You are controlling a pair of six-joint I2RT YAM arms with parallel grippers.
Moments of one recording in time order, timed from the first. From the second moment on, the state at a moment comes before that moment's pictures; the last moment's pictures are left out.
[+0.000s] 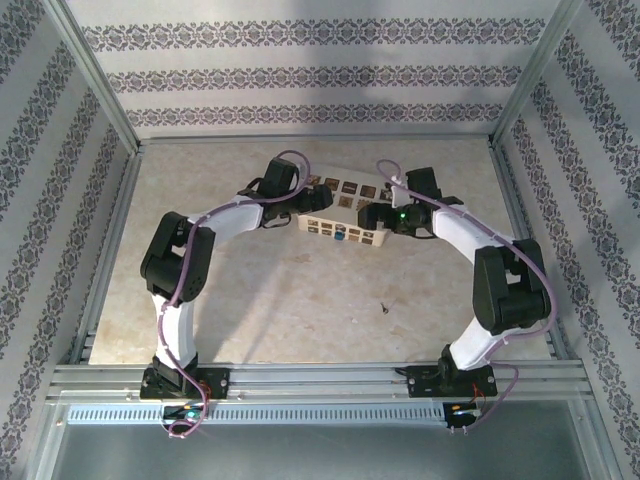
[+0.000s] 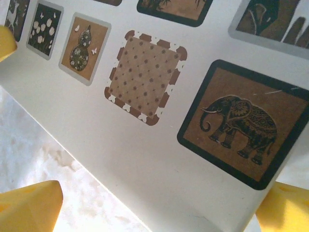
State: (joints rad) left arm -0.43 1.97 1.36 -0.13 0.26 -0.63; right arm 0.21 1.65 1.06 -0.40 -0.48 0.27
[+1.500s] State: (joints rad) left arm -0.36 1.20 0.70 0.02 0.04 -0.58; right arm 0.46 1.09 0.72 -0.83 -0.17 0.42
